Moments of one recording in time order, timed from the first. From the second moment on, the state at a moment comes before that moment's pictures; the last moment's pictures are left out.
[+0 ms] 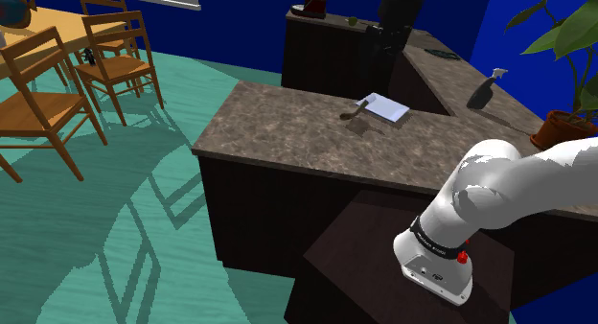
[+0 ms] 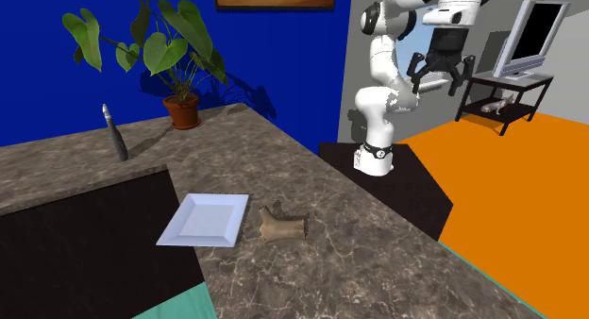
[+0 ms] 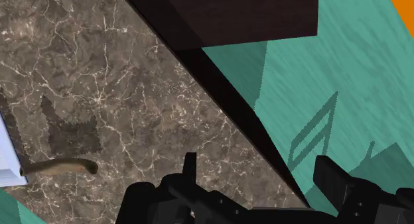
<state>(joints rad) 0.02 -0.79 0.03 -2.32 -0.01 1.59 0.17</state>
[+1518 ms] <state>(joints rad) -0.03 -0.34 -0.36 -2.30 -0.27 1.92 -0.46</state>
